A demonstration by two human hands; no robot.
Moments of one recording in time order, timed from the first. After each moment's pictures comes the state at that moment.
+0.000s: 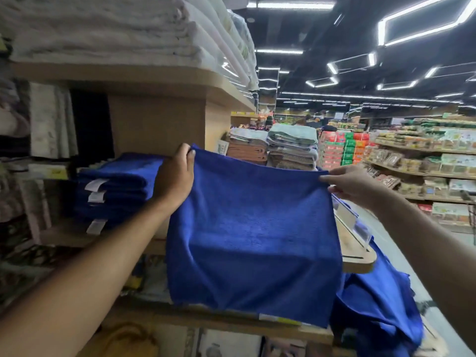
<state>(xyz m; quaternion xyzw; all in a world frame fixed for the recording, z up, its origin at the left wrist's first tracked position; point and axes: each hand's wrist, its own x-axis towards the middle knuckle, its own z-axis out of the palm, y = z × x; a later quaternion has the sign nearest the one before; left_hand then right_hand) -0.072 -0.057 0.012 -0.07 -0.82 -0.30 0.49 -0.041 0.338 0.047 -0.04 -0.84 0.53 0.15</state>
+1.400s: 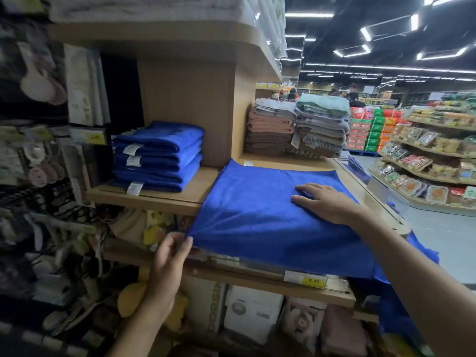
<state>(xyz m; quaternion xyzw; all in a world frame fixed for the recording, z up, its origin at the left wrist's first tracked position) 0.096 -0.094 -0.186 0.04 -0.62 -0.76 0.18 -0.018 0.246 -0.051 0.10 -0.99 0.10 0.07</state>
